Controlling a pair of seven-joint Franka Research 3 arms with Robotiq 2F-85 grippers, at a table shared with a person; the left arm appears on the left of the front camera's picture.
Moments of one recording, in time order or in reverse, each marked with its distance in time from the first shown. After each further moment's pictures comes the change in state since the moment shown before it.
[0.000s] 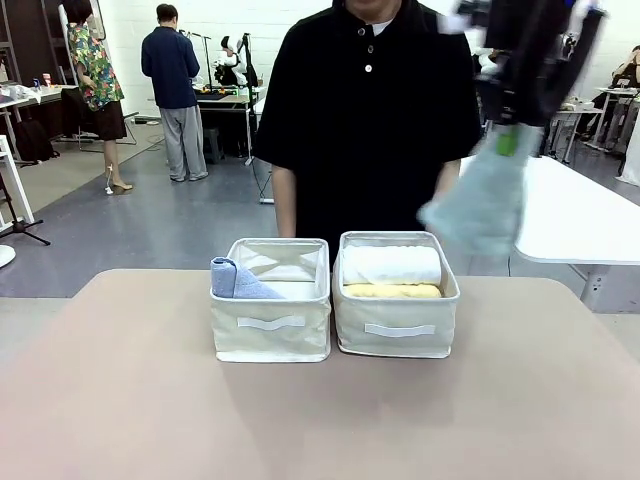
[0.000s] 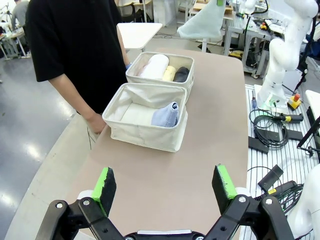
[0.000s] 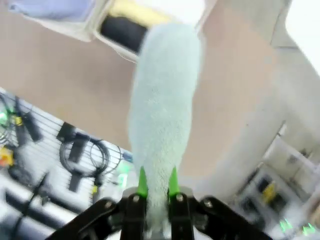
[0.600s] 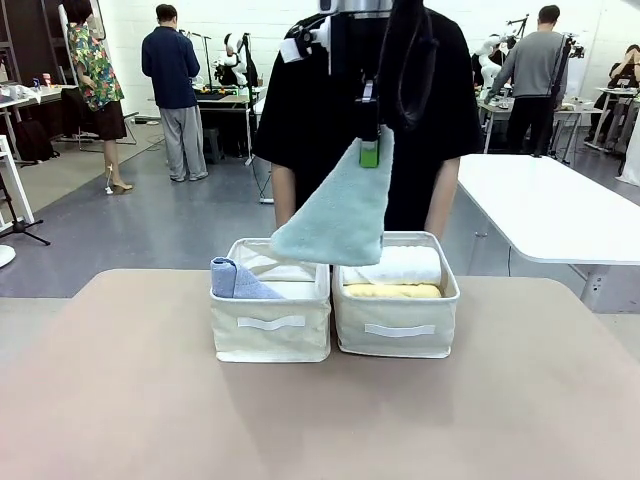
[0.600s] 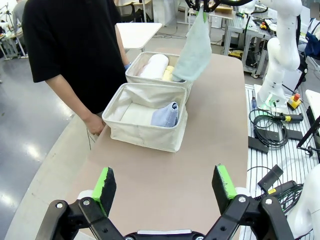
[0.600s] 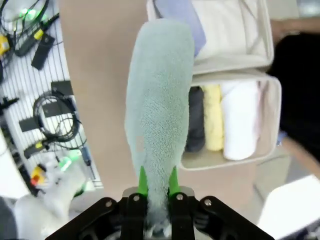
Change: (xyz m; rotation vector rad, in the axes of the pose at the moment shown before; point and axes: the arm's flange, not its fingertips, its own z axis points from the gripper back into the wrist) left arm 0.000 0.000 0.000 -0.001 0.001 0.000; right arm 0.125 0.090 -0.027 0.094 -0.042 0.901
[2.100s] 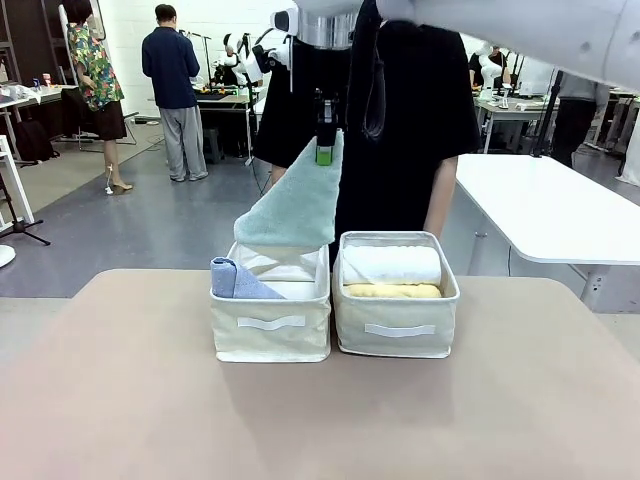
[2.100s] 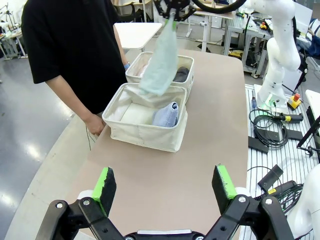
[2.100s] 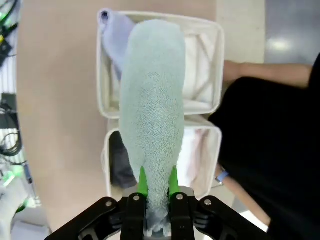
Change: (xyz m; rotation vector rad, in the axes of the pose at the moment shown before) left arm 0.000 0.000 0.000 0.000 0.000 0.000; right arm 0.054 -0.060 -0.028 -0.208 -0.091 0.162
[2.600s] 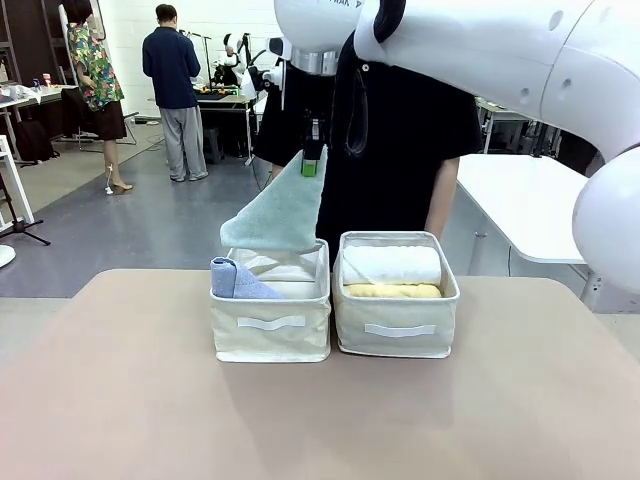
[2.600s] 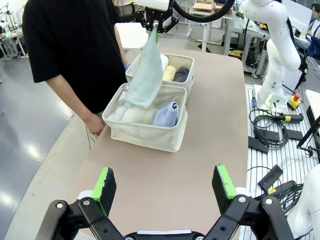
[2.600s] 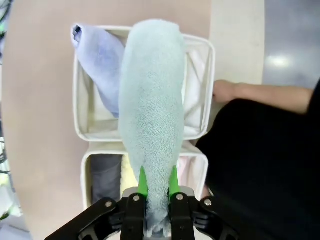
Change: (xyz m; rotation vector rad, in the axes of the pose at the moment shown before) left arm 0.000 0.000 0.000 0.000 0.000 0.000; right arm 0.015 -0.032 -0.044 0.008 -0.066 0.065
